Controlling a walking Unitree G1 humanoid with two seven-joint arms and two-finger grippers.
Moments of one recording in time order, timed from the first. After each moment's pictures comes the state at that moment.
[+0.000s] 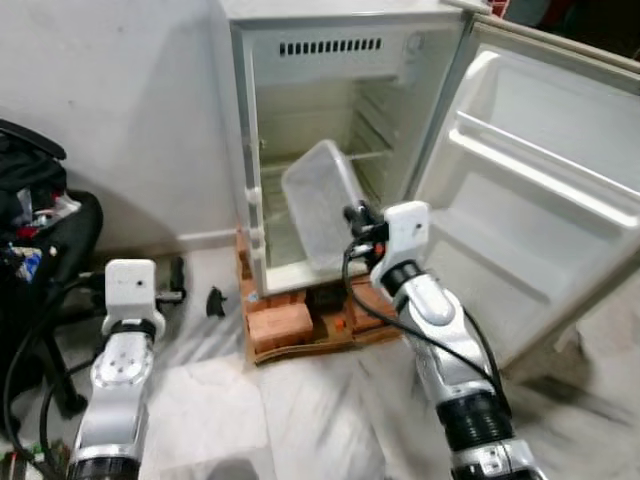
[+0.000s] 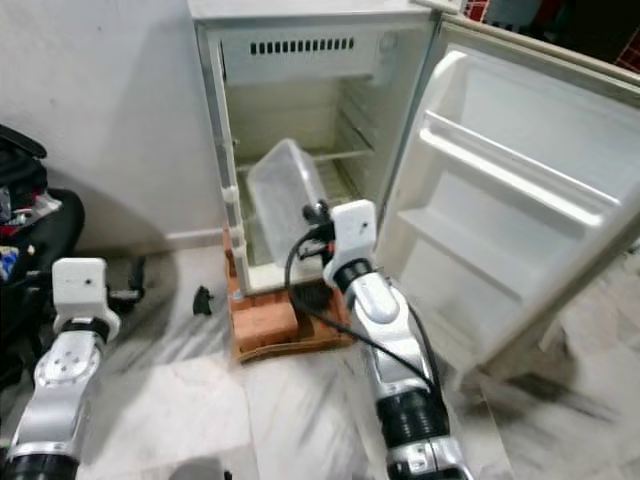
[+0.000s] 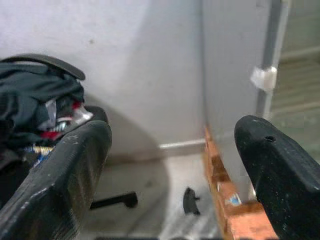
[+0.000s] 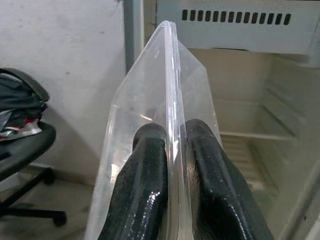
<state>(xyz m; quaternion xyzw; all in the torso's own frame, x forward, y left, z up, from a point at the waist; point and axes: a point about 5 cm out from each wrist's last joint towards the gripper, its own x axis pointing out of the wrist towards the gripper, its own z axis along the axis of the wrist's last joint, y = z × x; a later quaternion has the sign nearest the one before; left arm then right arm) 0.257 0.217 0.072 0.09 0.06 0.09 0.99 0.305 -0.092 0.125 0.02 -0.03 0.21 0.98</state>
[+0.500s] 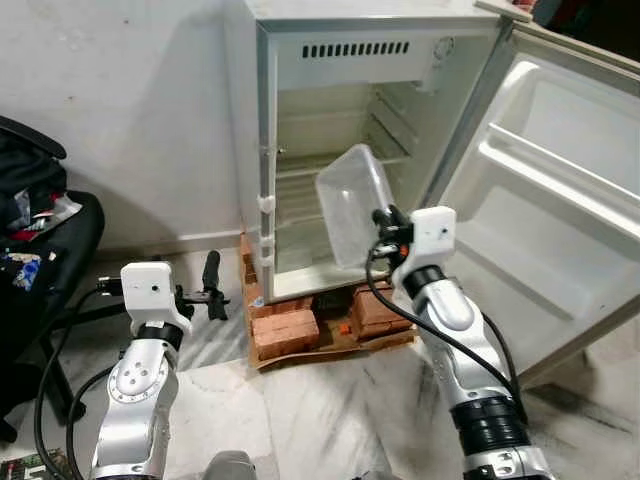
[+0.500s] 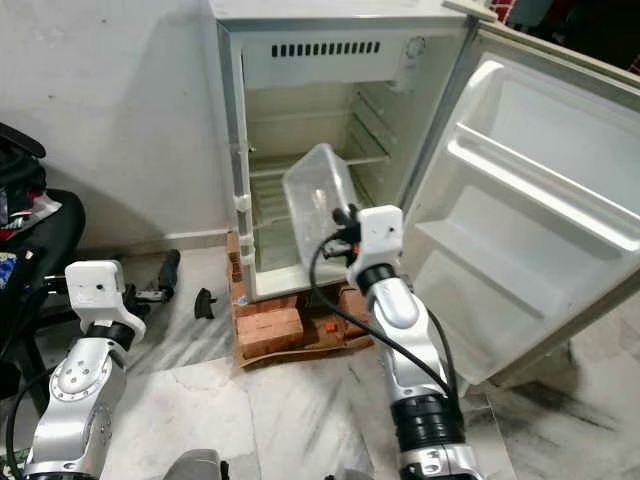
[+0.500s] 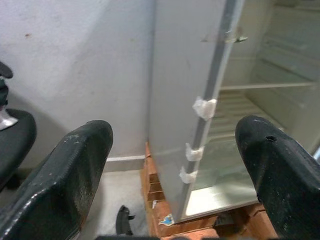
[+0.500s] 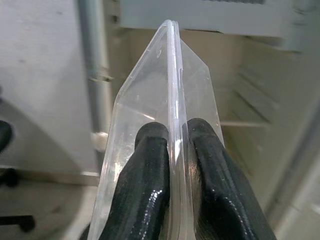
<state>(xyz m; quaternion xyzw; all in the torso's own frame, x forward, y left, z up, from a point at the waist) 0.244 0.185 0.083 -0.01 0.02 0.00 1.00 0.302 -0.125 0.113 0.01 -0.02 0.13 0.99</state>
